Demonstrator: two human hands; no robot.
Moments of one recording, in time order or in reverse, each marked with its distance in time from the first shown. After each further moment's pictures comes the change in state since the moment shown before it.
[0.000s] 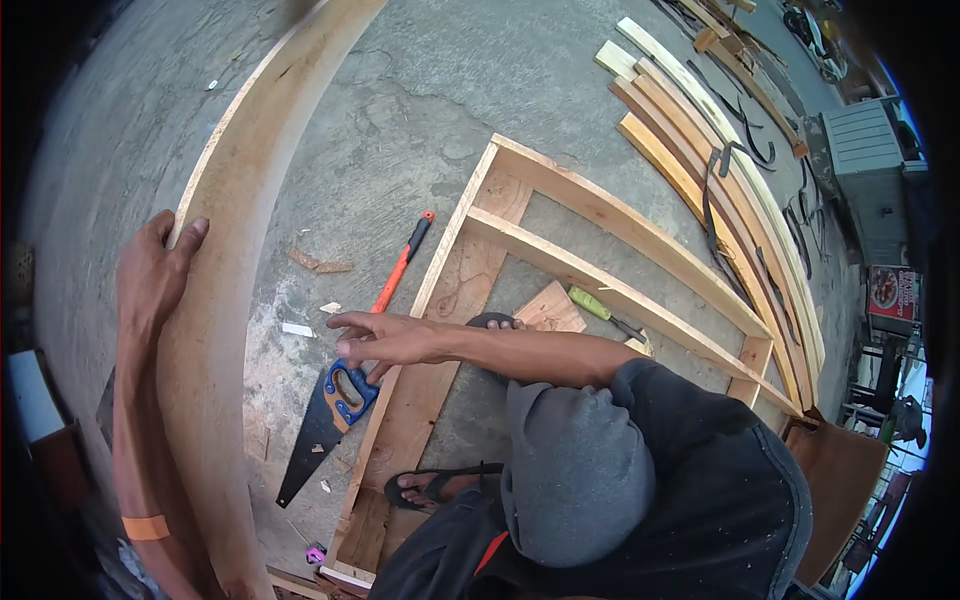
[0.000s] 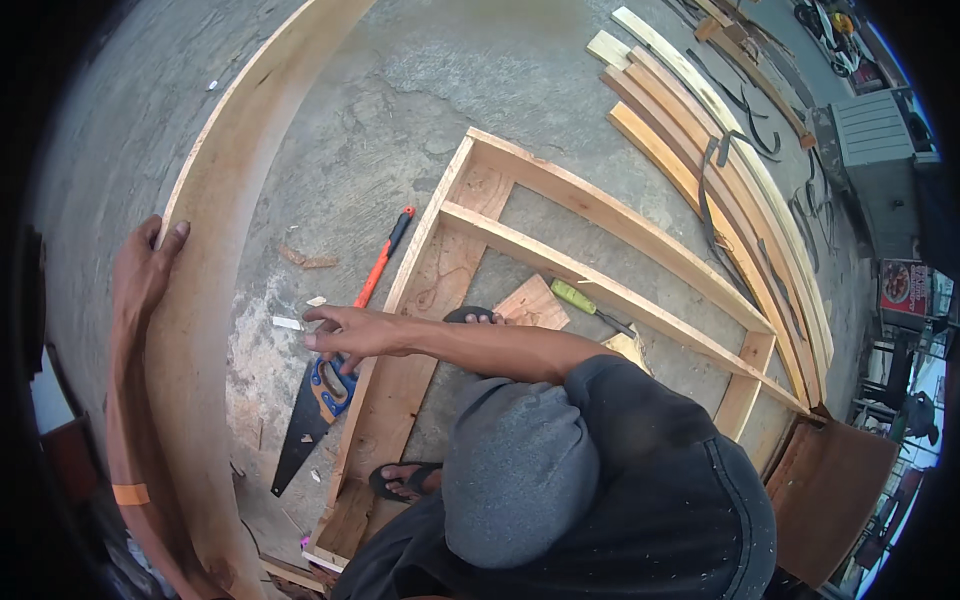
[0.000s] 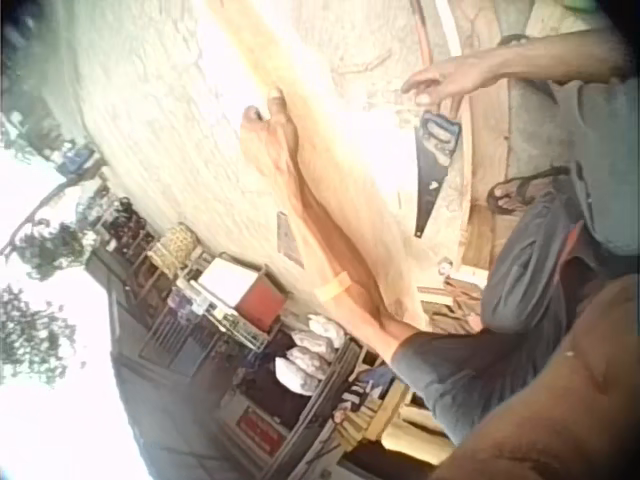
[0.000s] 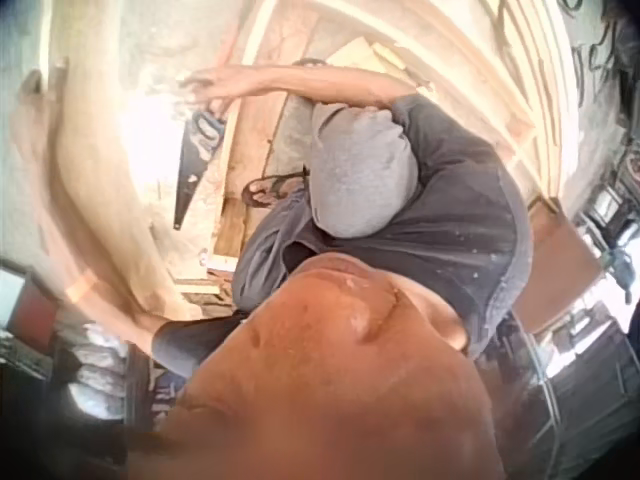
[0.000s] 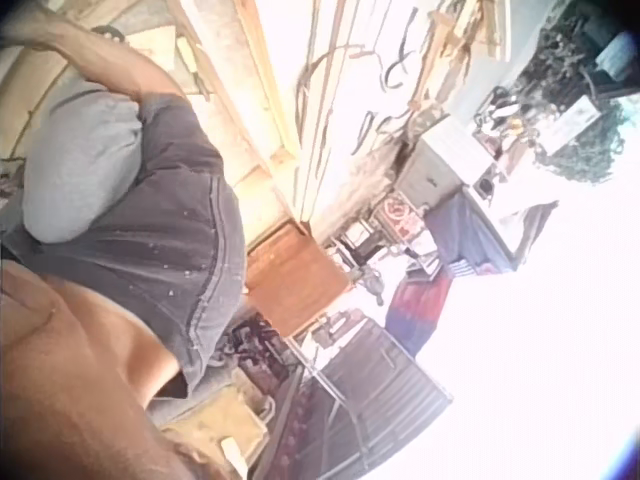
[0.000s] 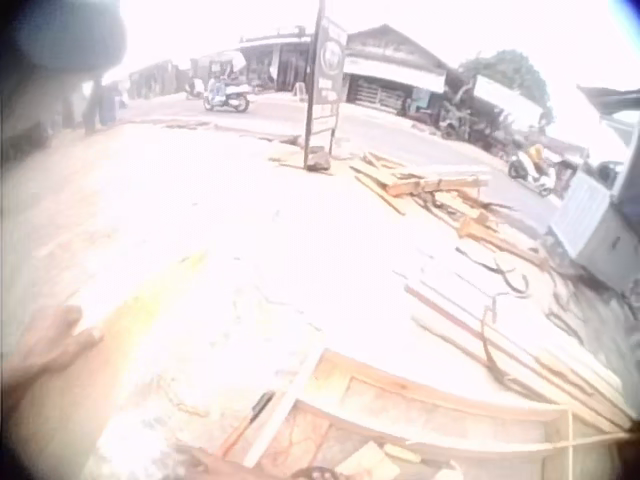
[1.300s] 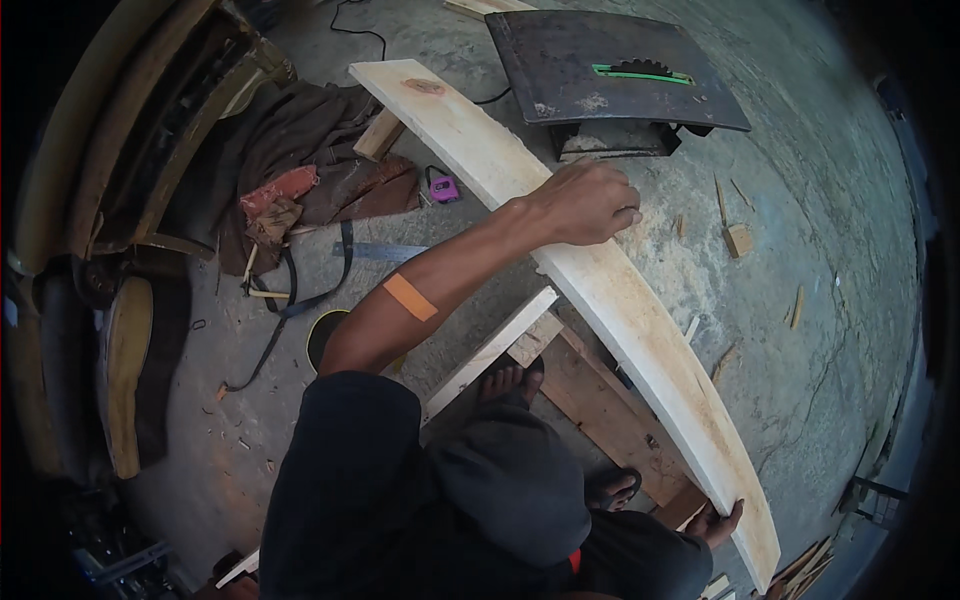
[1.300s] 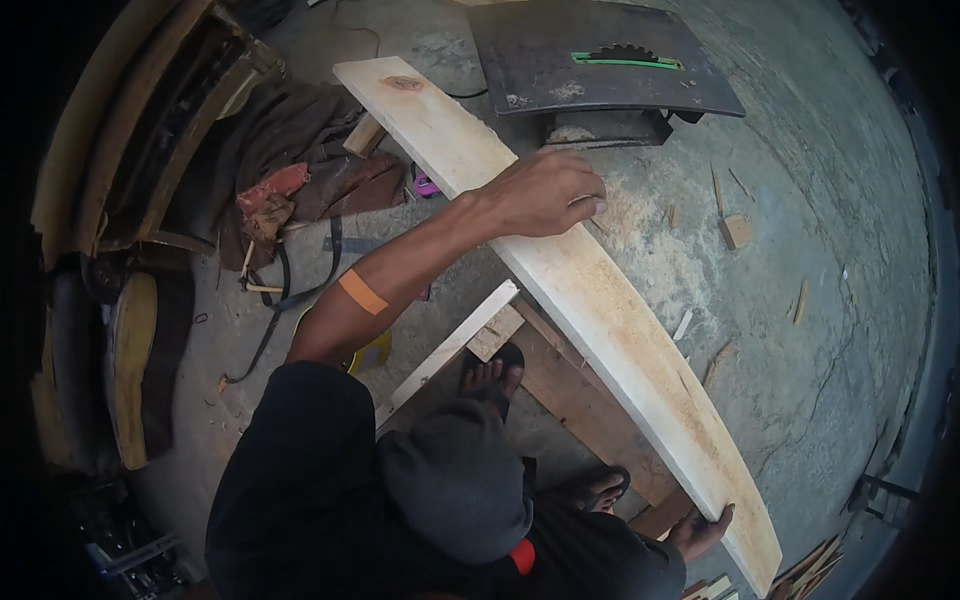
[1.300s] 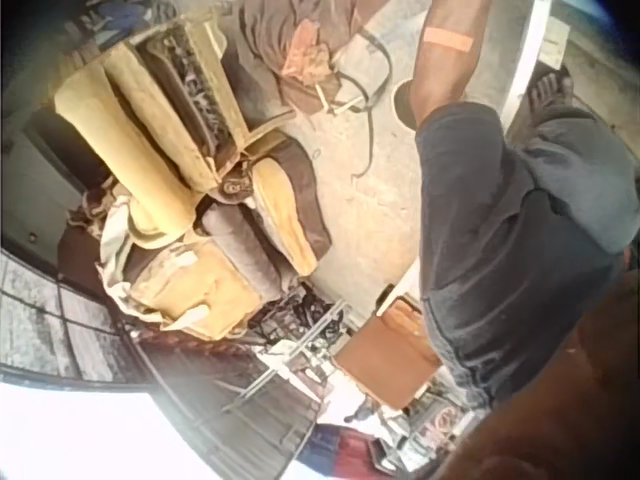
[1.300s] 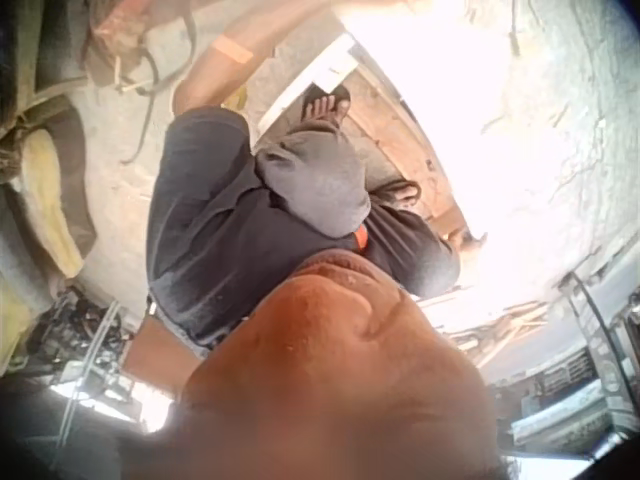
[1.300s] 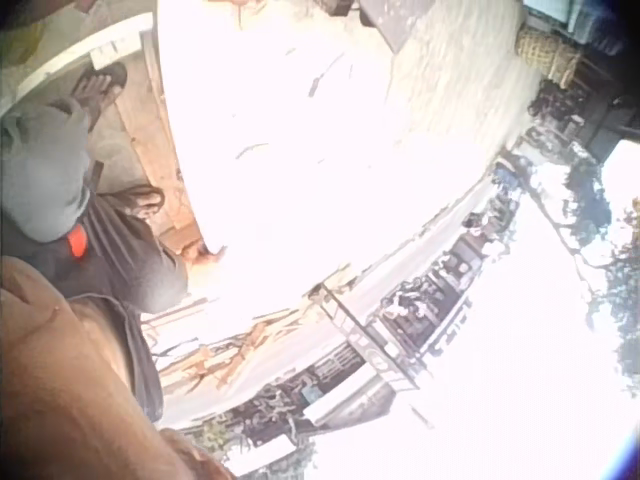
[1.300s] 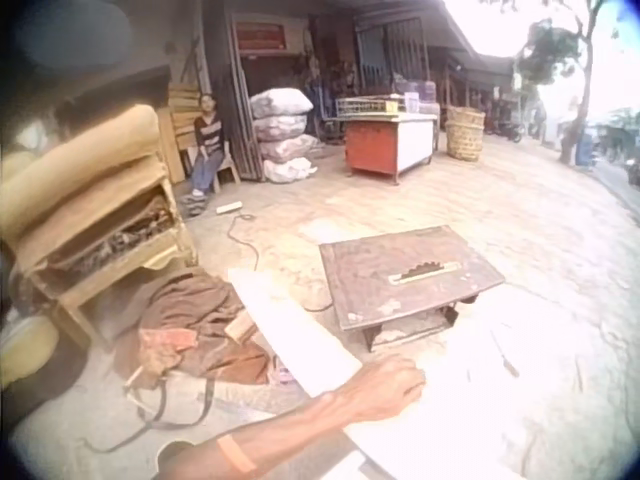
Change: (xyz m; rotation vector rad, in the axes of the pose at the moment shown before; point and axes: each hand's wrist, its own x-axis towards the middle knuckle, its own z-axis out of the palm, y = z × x) left_hand -0.406 -0.250 0.093 -0.281 0.657 -0.371; right_hand -0.060 -0.075 -0.046 0.136 0.834 -0.159
